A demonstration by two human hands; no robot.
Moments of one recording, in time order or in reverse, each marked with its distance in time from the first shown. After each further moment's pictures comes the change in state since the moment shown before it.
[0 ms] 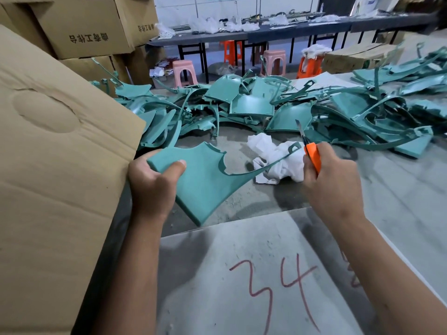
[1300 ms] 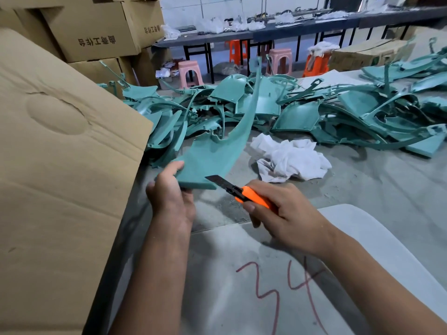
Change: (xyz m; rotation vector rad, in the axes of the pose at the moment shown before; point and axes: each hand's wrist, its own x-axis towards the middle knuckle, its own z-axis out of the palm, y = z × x) left_hand -0.007 0.009 0.029 -0.666 0.364 -0.671; right_hand -0.034 -0.048 0.002 0.568 -0.671 -0.442
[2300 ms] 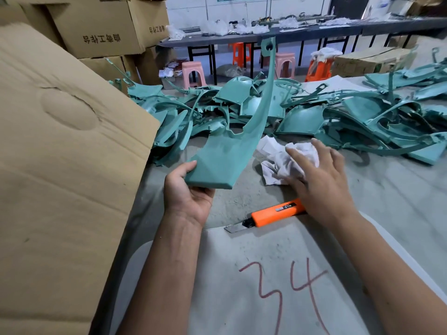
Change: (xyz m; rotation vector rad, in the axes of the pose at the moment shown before) left_hand -0.008 -0.002 -0.004 -0.049 -0.256 -0.284; right_hand 0.007 0.069 -0.029 -0.708 0.281 0.466
